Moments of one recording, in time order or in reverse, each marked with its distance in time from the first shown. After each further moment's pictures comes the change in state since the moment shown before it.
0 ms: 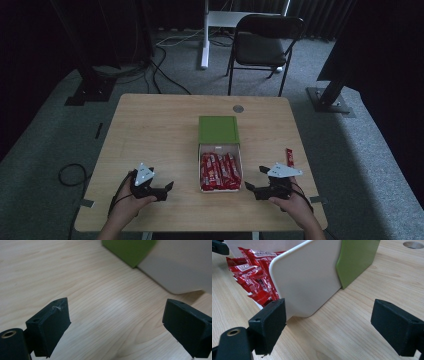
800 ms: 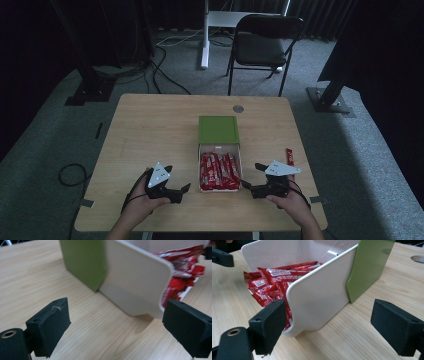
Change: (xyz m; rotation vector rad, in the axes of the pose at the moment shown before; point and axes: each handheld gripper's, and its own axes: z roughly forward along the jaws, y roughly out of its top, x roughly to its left) left arm -0.039 0.027 0.008 -0.085 -0.131 0.083; right arm 0.007 0.014 0.002 -0.046 0.041 -0.023
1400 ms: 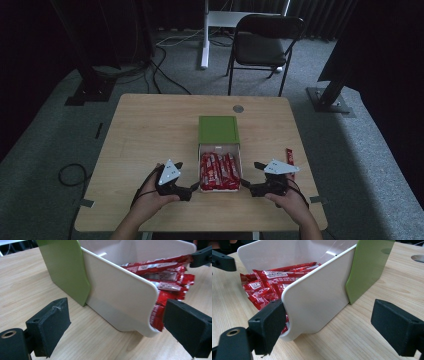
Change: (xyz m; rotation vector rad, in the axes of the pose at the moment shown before) left arm -0.009 0.014 0.022 -0.011 -0.031 0.046; right arm -0.002 0.001 0.005 -0.002 0.001 0.011
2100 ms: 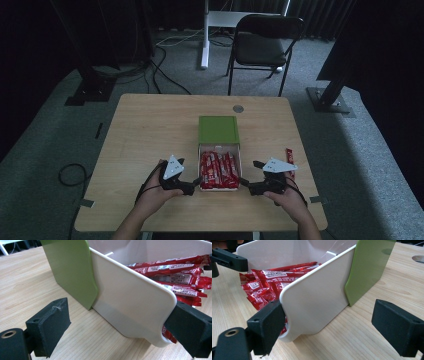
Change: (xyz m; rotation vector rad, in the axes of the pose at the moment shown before) left arm 0.008 0.003 0.013 0.010 0.027 -0.013; right arm -0.003 0.002 0.006 0.000 0.003 -0.003
